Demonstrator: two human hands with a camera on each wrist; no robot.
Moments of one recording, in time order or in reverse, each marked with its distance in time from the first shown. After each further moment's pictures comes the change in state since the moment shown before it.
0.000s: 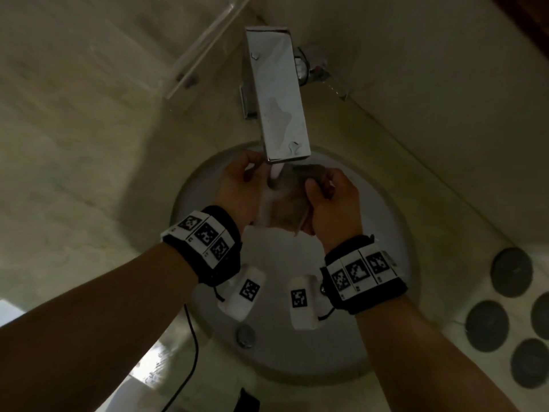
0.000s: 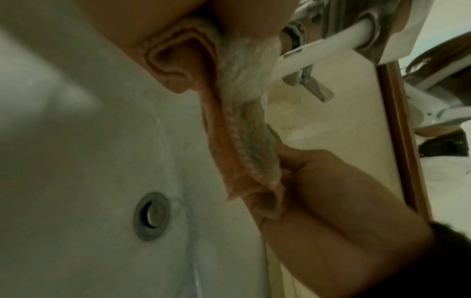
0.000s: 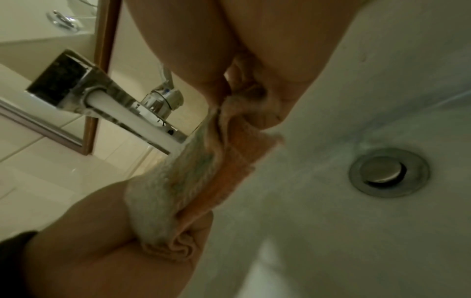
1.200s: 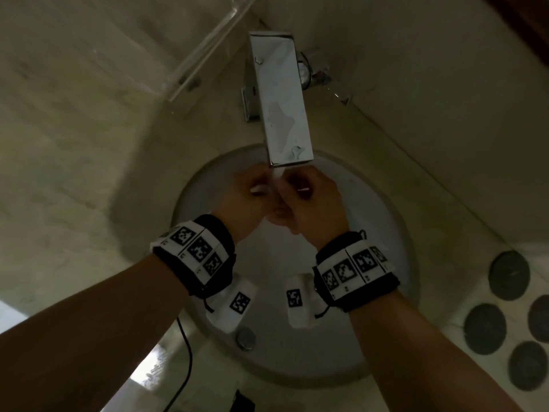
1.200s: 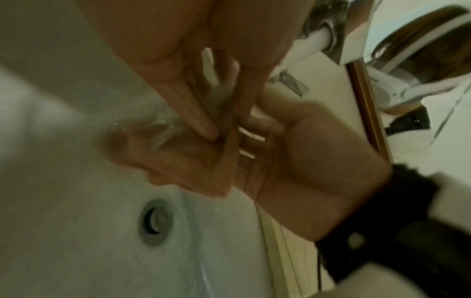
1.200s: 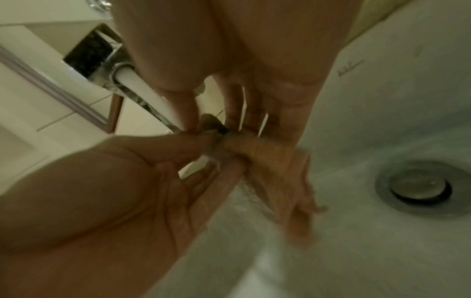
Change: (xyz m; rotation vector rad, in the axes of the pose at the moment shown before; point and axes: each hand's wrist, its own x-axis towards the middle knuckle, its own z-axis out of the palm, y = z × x) left_hand -0.003 -0.010 -0.011 -0.184 -0.348 0.013; right_hand -0.006 -0.019 0.011 -0.167 -0.221 -0.044
